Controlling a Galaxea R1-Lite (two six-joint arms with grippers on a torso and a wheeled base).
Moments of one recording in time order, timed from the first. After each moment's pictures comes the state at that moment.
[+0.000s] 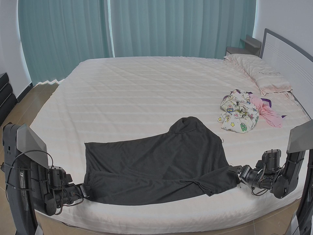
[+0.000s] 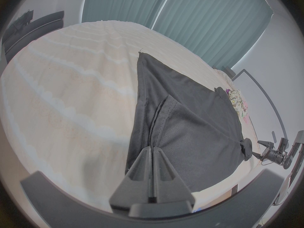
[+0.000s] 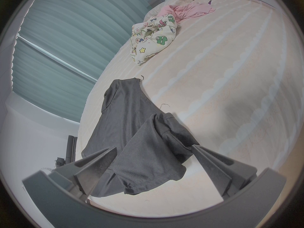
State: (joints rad) left arm 0.01 2.42 -0.13 -1.55 -0.23 -0.39; right arm 0.10 2.24 -0.26 -1.29 0.20 0.77
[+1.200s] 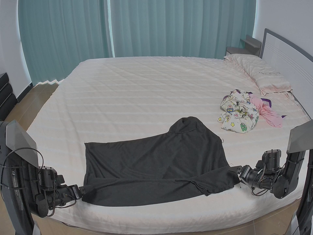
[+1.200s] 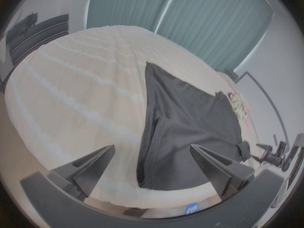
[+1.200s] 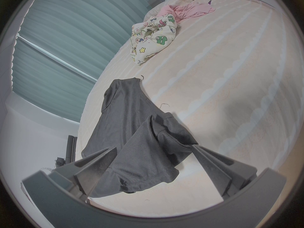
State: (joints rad) left arm 0.07 2.33 -0.02 -1.55 -0.22 -0.34; right arm 0.10 2.23 -0.26 -1.29 0.20 0.77
